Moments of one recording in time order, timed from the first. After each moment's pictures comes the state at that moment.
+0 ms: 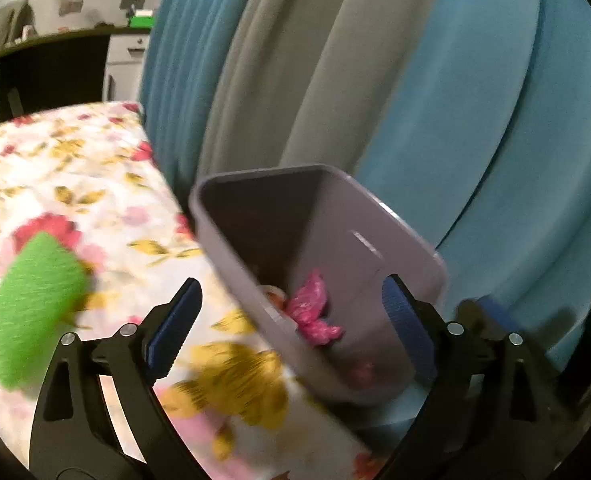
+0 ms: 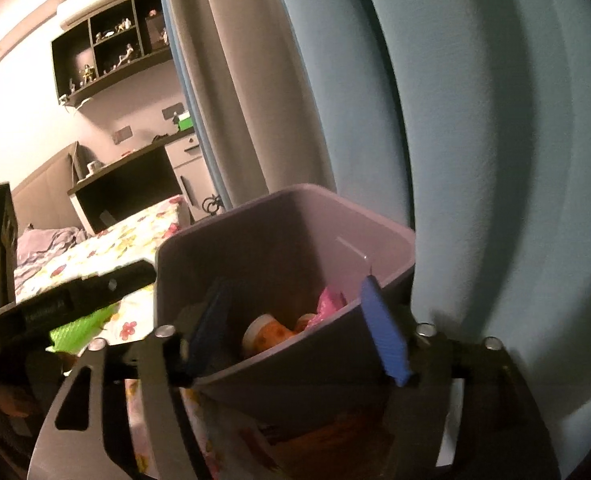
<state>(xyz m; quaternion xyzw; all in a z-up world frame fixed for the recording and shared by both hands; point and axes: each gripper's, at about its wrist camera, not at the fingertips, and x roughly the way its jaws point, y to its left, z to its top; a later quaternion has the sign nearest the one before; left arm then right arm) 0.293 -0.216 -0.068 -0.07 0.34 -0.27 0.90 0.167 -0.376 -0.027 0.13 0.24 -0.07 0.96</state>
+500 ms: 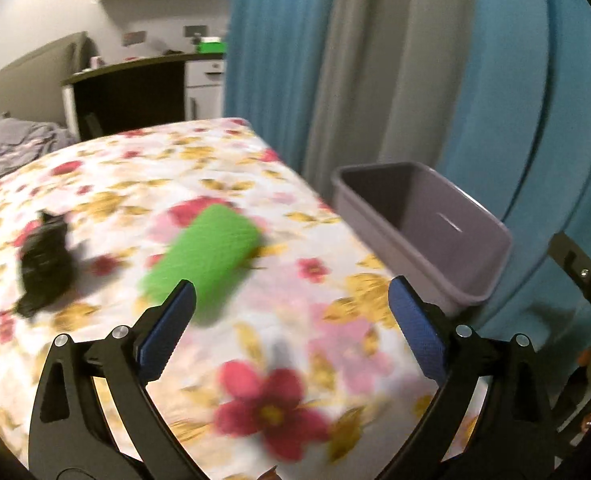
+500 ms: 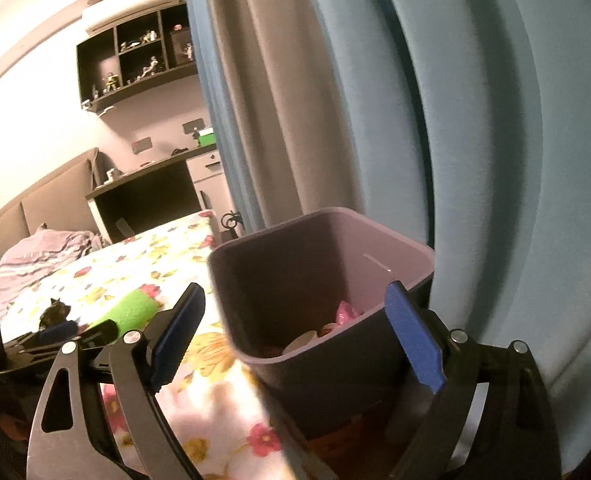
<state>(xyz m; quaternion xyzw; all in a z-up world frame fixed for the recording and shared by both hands) 0.226 -0.116 -0.055 -0.02 0.32 -0.13 0.94 0.137 -0.334 -0.003 0.11 0.20 -0.05 0.97</state>
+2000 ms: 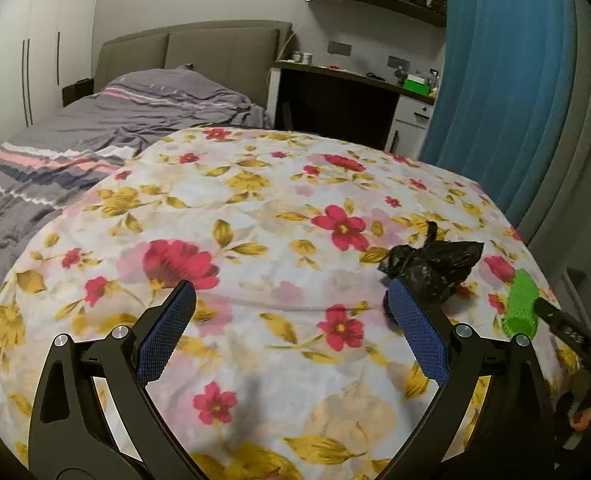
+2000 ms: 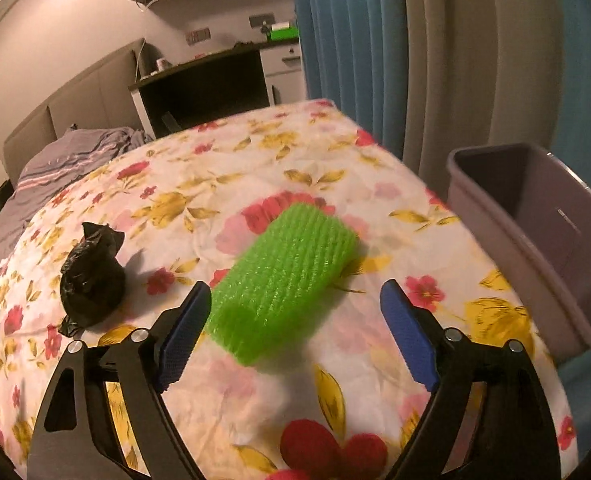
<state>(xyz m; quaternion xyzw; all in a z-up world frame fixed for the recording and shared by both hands) 0.180 0.158 -0.051 -0.12 0.29 0.16 0.94 0.272 -0.114 -0.064 0.05 0.37 0.04 0.93</state>
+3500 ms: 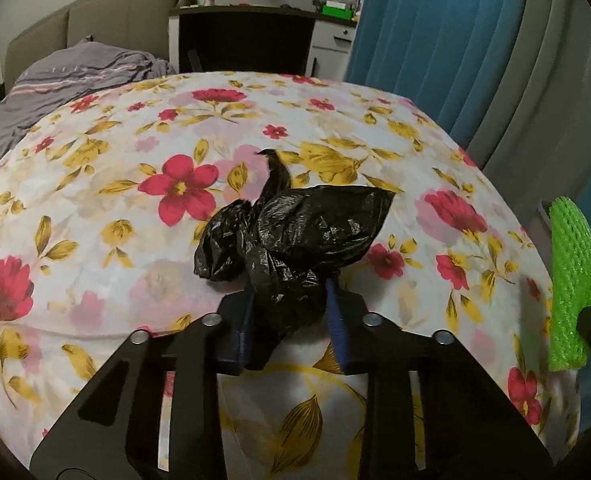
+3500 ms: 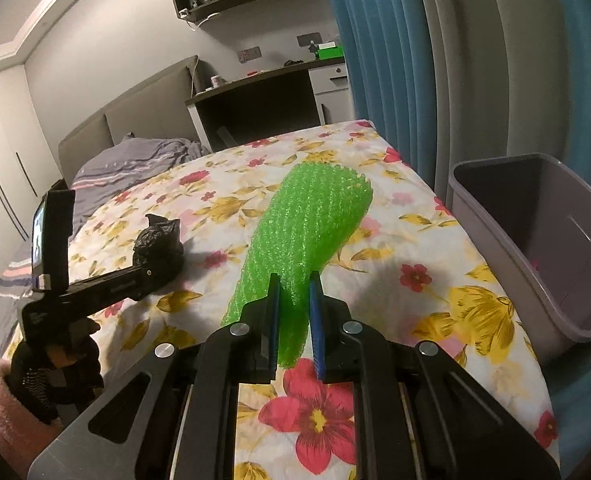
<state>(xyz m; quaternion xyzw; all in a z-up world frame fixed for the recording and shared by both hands) 0.284 0.081 -0.096 -0.09 0.39 0.02 0.92 0.214 -0.151 -0.033 0.07 0.33 0.15 0.93</state>
